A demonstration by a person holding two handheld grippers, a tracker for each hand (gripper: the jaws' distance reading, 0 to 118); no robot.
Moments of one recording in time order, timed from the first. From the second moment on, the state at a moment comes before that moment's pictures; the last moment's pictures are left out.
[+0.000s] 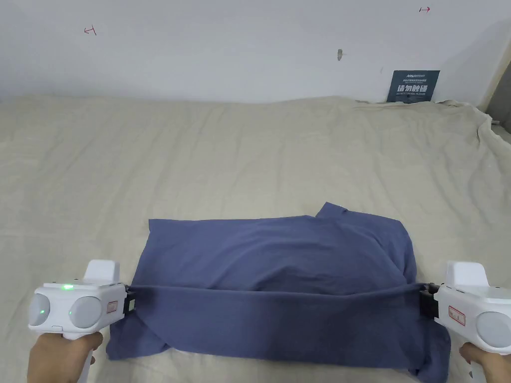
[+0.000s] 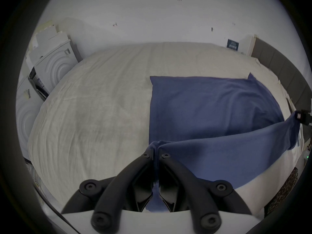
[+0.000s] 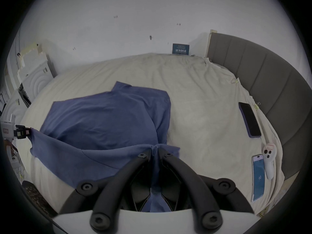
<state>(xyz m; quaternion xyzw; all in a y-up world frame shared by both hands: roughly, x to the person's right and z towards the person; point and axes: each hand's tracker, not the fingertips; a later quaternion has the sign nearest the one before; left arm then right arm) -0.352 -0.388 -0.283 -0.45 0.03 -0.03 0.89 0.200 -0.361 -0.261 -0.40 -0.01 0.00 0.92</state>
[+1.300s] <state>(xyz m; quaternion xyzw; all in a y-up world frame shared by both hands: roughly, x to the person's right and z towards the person) -0.316 -0.288 -0.153 -0.25 0.03 -0.04 0.97 0.167 -0.256 -0.103 -0.19 -0.03 0.04 0.98</state>
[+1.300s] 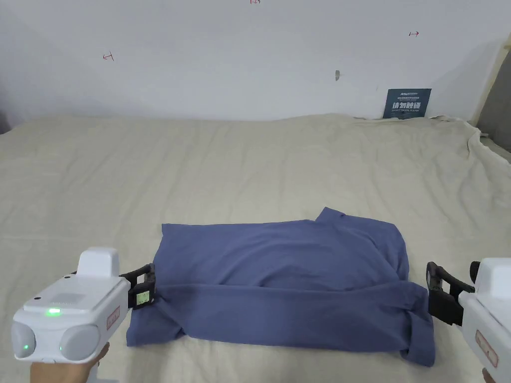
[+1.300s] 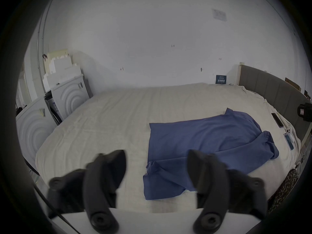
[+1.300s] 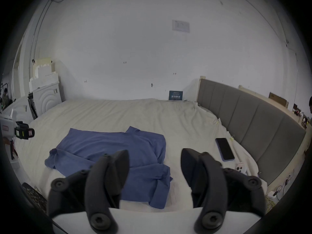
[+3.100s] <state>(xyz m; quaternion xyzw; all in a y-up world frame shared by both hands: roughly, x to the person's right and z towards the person) -0.352 -0.381 -0.223 -0.47 0.02 0.05 0.88 0.186 -0.368 -0.162 -0.38 -0.03 -0.02 0.92</state>
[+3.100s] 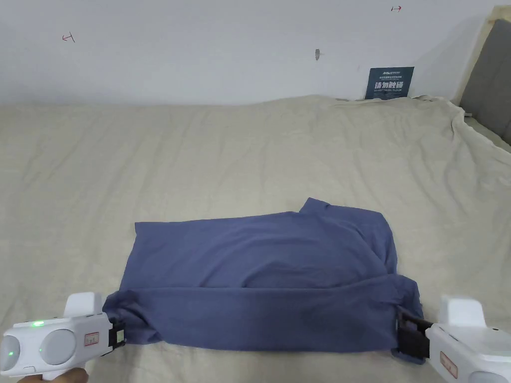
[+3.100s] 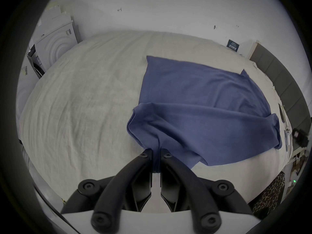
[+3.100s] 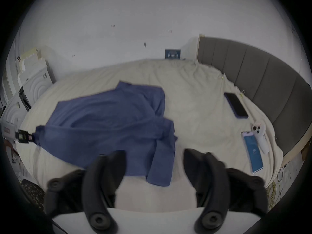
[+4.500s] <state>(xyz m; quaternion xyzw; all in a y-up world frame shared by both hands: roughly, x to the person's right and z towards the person) -0.376 -0.422 -0.118 -0.51 0.03 0.10 0.85 0.215 -0.422 -0.083 -0.47 0.01 -0.06 0.88</state>
